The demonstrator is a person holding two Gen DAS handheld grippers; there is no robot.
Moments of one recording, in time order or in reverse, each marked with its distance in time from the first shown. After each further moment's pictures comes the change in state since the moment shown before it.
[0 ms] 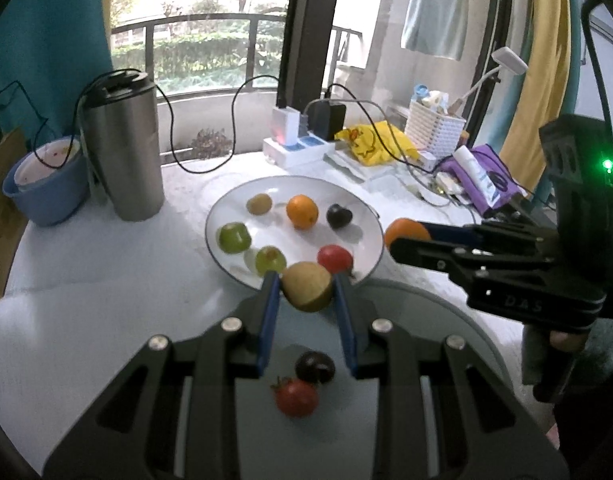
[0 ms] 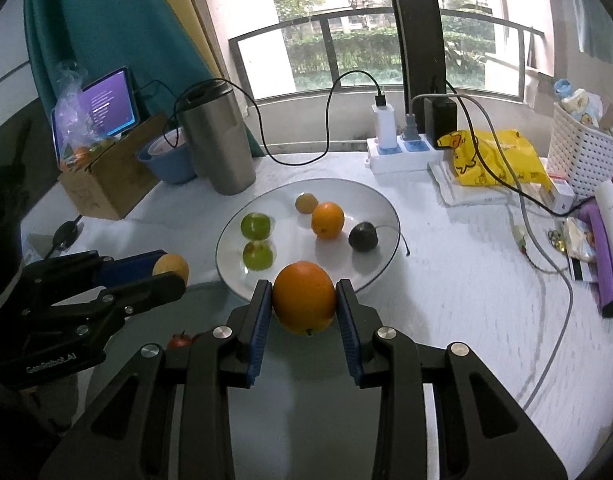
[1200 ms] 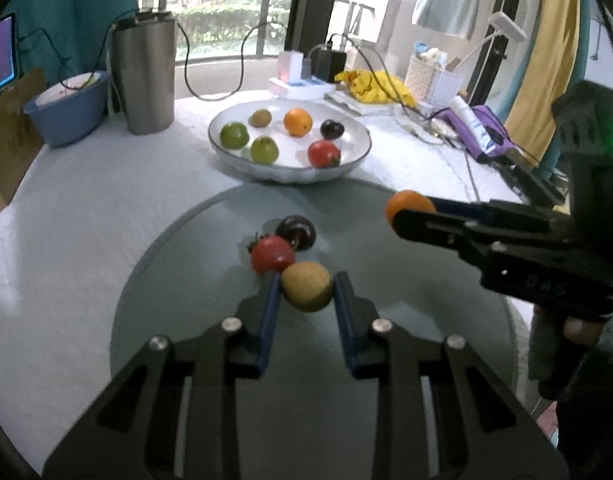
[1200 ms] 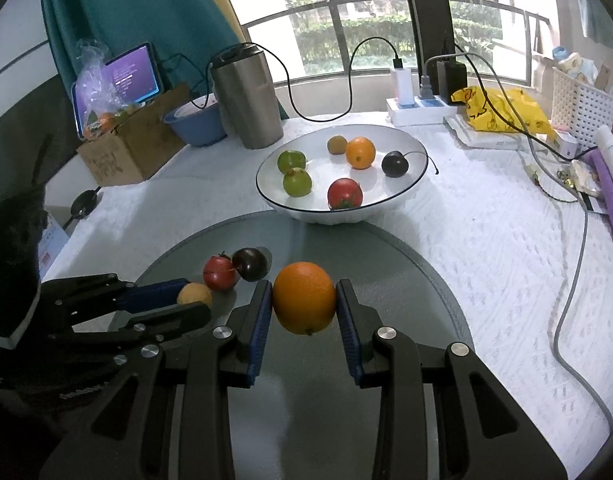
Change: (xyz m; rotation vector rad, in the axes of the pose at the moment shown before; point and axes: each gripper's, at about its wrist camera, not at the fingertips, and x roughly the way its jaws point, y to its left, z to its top) left arm -0.027 -0.019 -0.077 -0.049 0.093 0.024; right arm -0.019 0.030 -0.061 0.007 0.043 0.037
